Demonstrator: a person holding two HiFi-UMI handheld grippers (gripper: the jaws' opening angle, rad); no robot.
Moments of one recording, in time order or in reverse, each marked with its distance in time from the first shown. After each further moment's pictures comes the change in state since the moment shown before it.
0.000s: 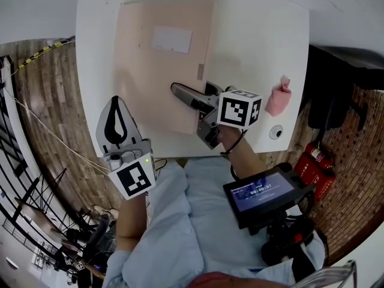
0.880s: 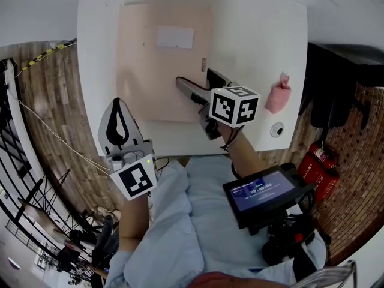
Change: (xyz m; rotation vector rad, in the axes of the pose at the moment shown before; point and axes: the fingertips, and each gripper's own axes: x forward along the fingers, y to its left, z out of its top) left arm -0.011 -0.013 0.014 0.015 -0.009 0.001; right arm -0.023 -0.039 0.017 -0.211 -0.015 -0.274
